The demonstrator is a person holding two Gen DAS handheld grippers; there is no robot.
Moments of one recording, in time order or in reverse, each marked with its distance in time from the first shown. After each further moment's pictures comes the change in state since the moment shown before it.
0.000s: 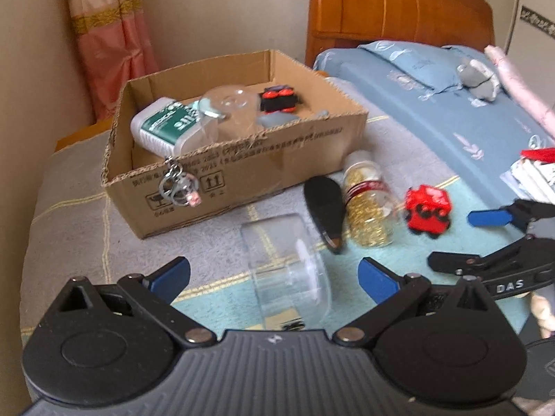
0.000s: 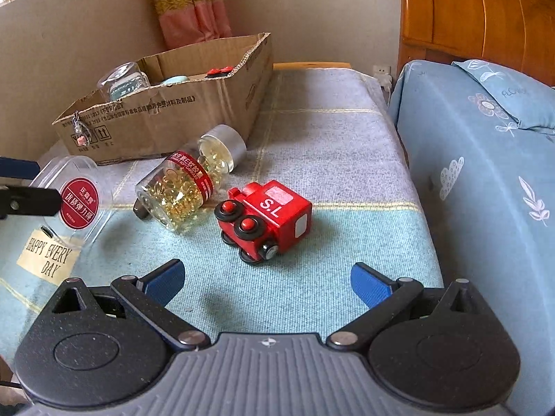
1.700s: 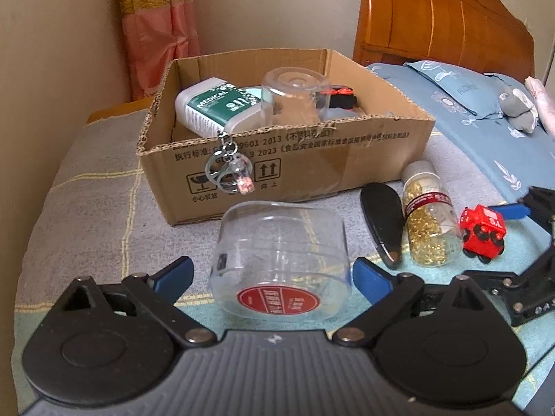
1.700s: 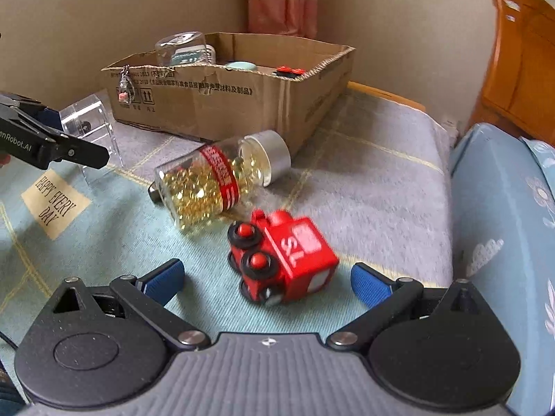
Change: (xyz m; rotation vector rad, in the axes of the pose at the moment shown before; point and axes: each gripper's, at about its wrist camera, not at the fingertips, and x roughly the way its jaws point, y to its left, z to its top) left arm 0.024 0.027 -0.013 -0.131 -0.041 0.070; right arm 0.028 -0.001 0.025 -0.345 -0.012 0.147
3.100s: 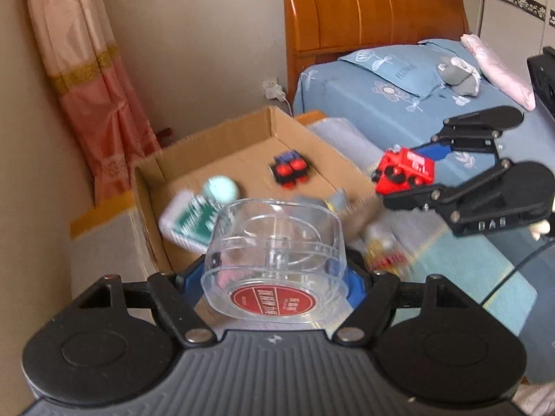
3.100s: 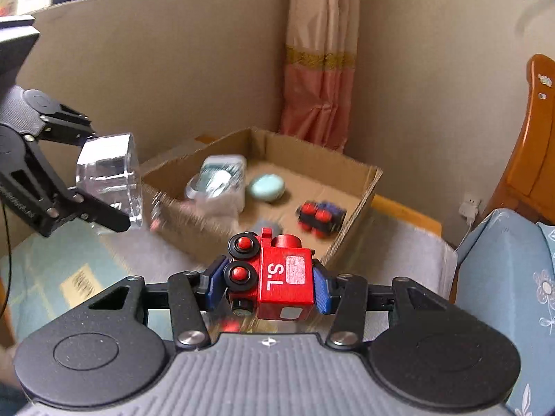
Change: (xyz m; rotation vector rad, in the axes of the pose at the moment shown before) left arm -0.049 0.000 0.117 0.285 0.015 -0.106; right arm -0.042 -0.002 0.129 -0.088 -0.155 0.065
